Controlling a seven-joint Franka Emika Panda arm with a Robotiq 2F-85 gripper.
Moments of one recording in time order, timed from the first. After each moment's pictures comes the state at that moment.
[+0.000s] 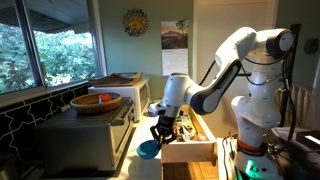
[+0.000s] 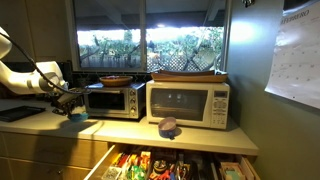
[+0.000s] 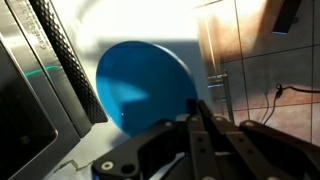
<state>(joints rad) 0.46 -0.28 0.14 -2.58 -0.05 2.62 -1.03</state>
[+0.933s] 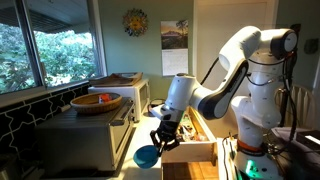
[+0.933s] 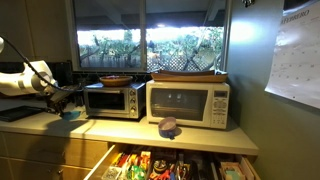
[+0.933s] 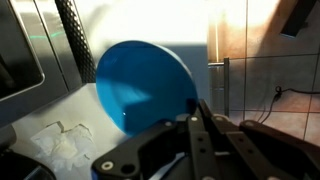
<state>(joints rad) 0.47 -0.27 0.24 -2.57 -0.08 2.67 -1.03</state>
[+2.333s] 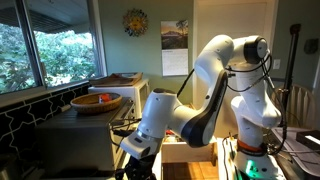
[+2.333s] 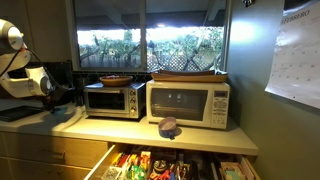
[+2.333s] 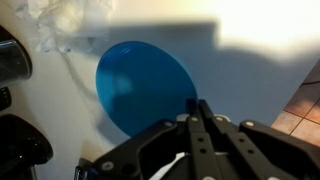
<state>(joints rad) 0.49 0.18 0.40 -2.15 -0.23 2.77 -1.16</state>
